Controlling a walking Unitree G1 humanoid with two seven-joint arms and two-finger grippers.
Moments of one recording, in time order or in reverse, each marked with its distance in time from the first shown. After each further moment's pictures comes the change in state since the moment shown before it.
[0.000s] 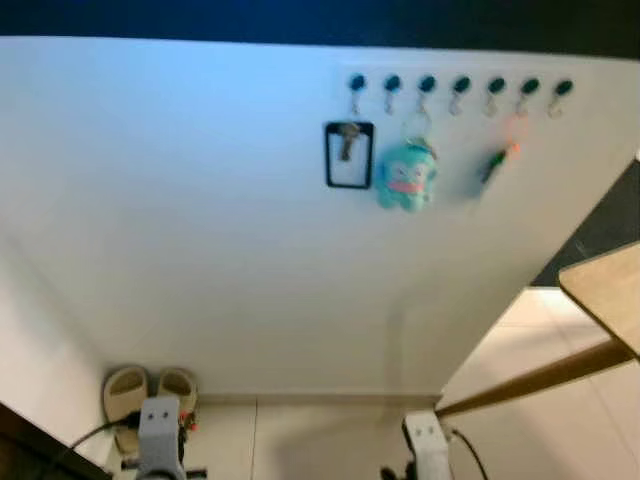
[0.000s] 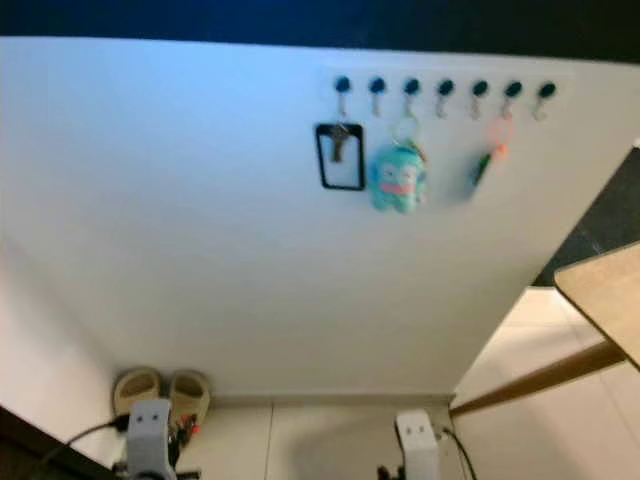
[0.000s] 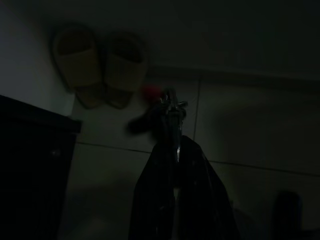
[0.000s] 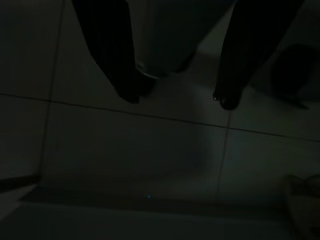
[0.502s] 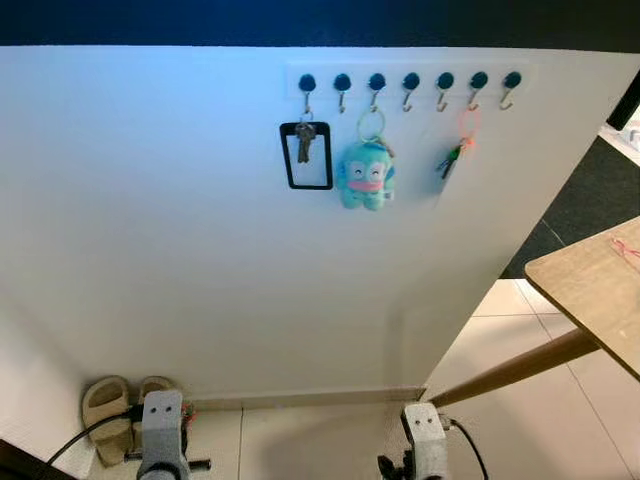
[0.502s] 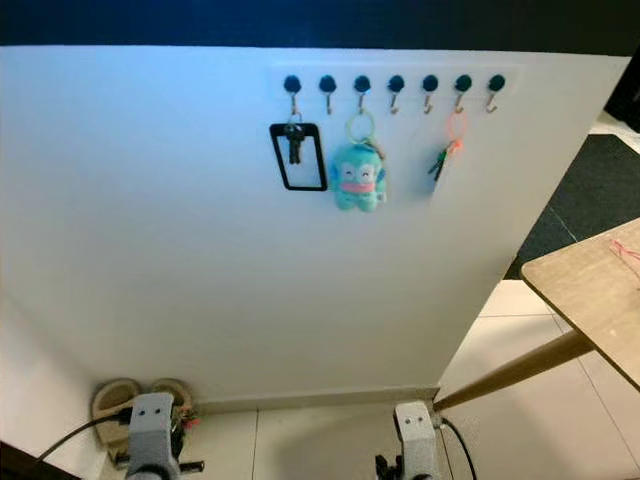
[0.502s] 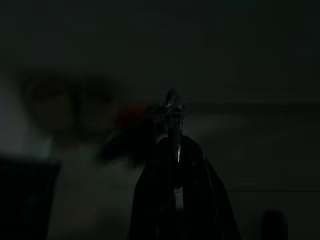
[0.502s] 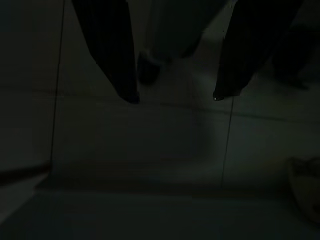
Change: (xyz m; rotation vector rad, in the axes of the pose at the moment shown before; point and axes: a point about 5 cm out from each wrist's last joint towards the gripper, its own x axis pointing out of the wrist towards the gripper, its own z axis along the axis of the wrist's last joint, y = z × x) left arm 0.000 -0.016 0.029 0.099 -0.198 -0.189; right arm 0.007 0.007 0.026 0.002 -0.097 0.027
